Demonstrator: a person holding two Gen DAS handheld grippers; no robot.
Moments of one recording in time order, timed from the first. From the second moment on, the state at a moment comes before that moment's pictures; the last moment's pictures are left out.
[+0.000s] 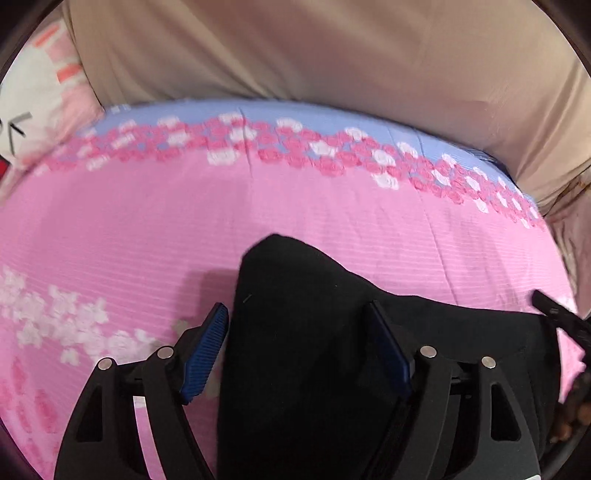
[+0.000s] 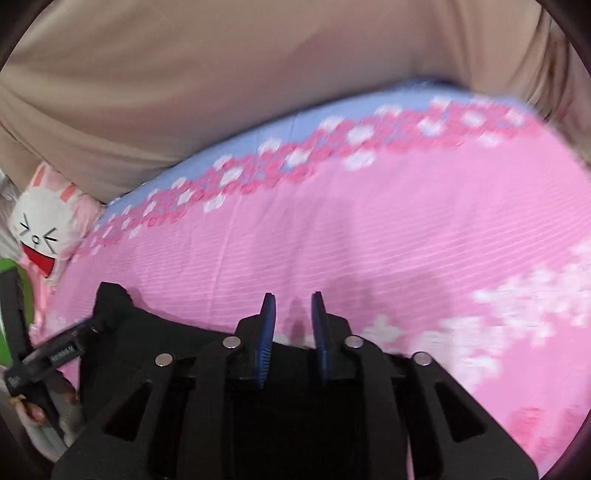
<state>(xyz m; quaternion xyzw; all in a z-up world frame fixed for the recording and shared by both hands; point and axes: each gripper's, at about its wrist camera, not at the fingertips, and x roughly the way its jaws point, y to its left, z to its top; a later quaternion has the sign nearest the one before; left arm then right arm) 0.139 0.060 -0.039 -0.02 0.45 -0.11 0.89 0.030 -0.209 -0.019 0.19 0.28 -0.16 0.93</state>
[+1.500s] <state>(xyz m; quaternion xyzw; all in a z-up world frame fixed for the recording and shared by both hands) 0.024 0.136 -0.065 -0.25 0.53 -0.30 0.76 -0.098 -0.185 -0.093 0.38 0.32 0.00 0.87</state>
